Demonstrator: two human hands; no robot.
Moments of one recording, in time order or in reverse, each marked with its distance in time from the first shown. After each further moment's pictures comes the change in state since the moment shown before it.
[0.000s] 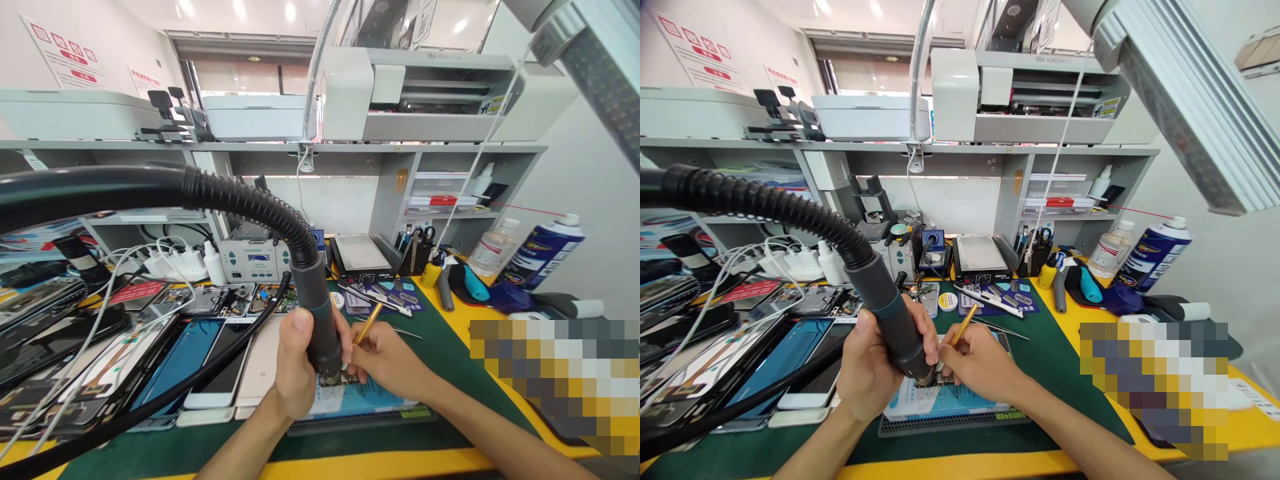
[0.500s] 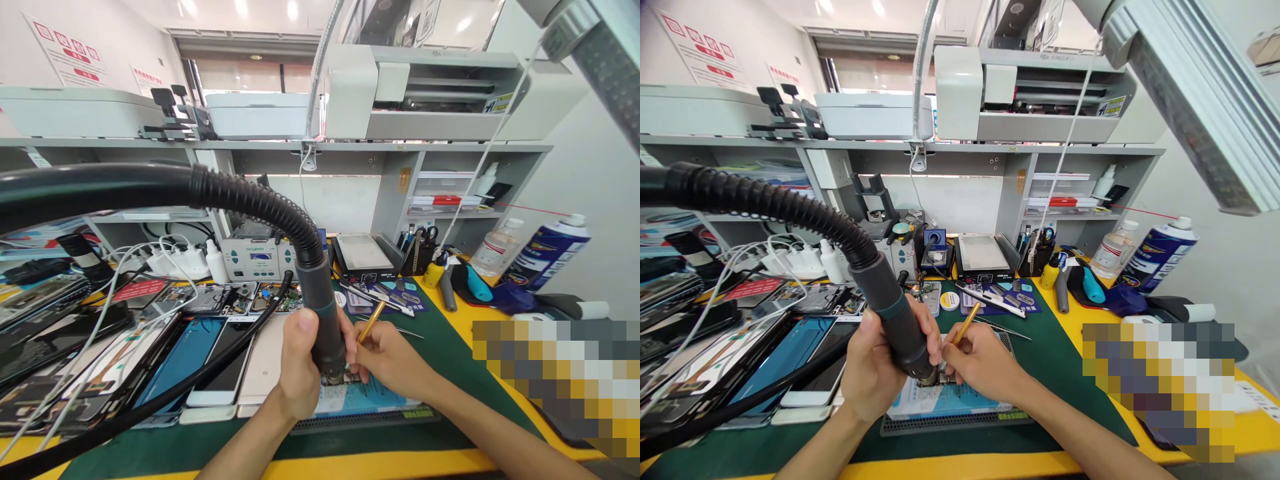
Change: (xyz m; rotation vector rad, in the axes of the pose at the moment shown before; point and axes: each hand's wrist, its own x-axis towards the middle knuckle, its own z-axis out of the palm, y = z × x) left_hand 0.000 -0.001 -0.002 -0.008 -0.012 0.016; right_hand 0.000 0.004 -0.001 0.000 -0.005 -0.014
